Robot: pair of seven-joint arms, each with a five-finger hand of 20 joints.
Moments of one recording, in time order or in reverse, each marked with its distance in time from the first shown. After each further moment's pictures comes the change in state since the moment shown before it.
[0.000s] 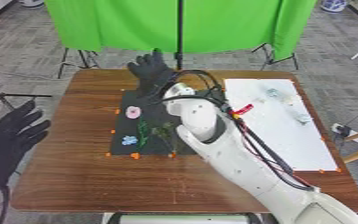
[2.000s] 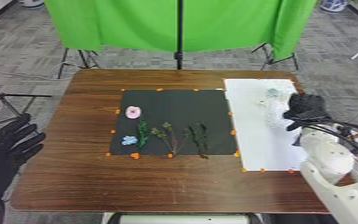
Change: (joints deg) left arm 4.2 -1.6 -1.1 -1.2 -0.2 1.4 -0.2; right arm -34.2 31.8 31.7 -11.9 14.9 8.6 19.0
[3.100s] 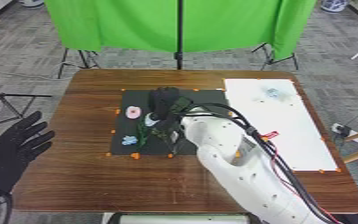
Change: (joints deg) left arm -2.9 1.8 1.8 0.9 0.0 -0.1 -3.0; right arm 22.4 -26.0 -28.8 -0.2 8.6 -17.1 -14.0
